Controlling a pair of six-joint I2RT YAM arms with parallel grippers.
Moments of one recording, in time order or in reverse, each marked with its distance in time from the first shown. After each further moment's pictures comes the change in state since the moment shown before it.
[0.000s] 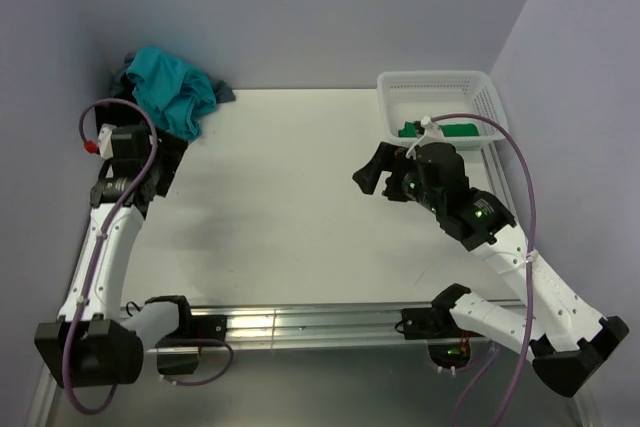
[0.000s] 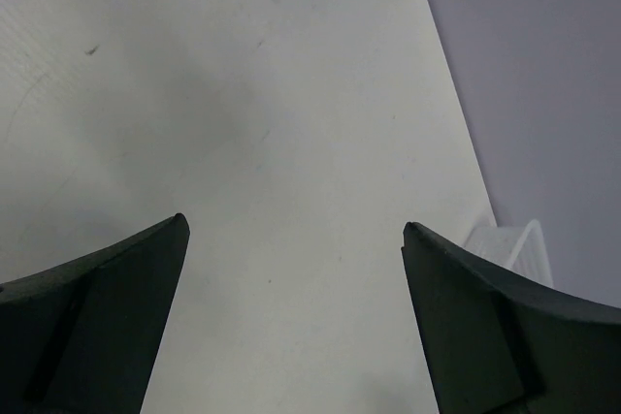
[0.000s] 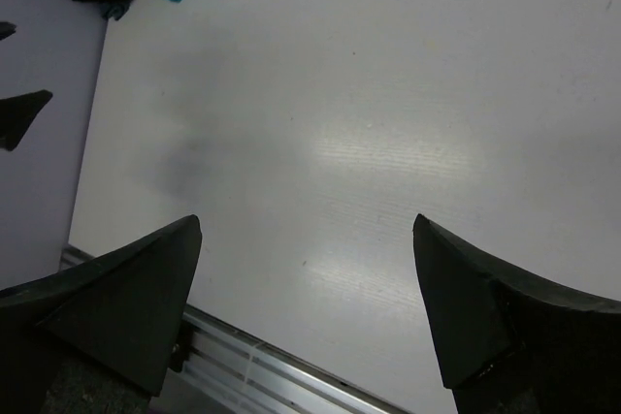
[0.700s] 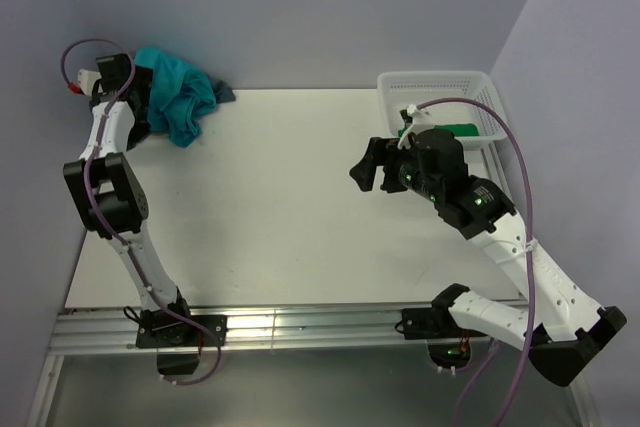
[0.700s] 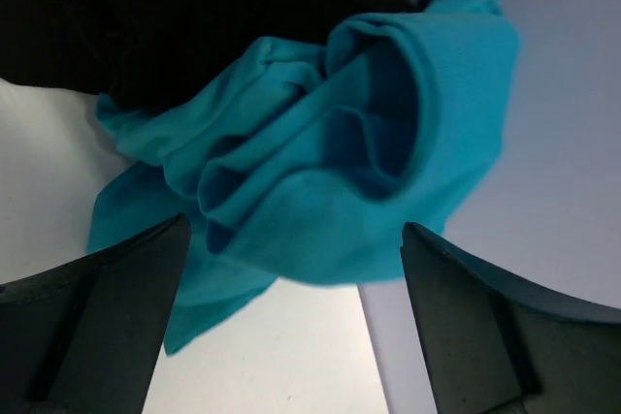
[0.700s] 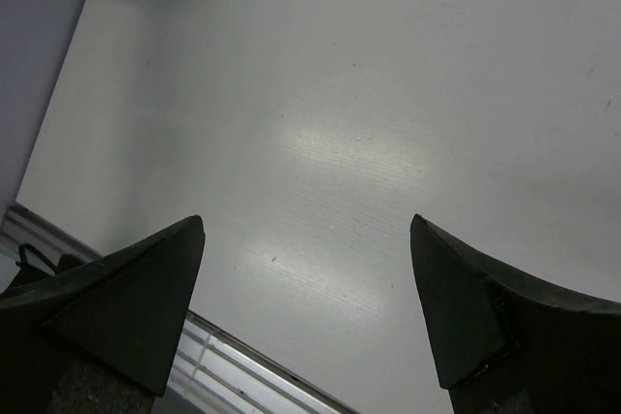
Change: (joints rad) left arm 0.218 0.977 0.806 0.210 -0.031 -0.090; right arm 0.000 0.076 0.128 -0.034 -0.060 -0.199
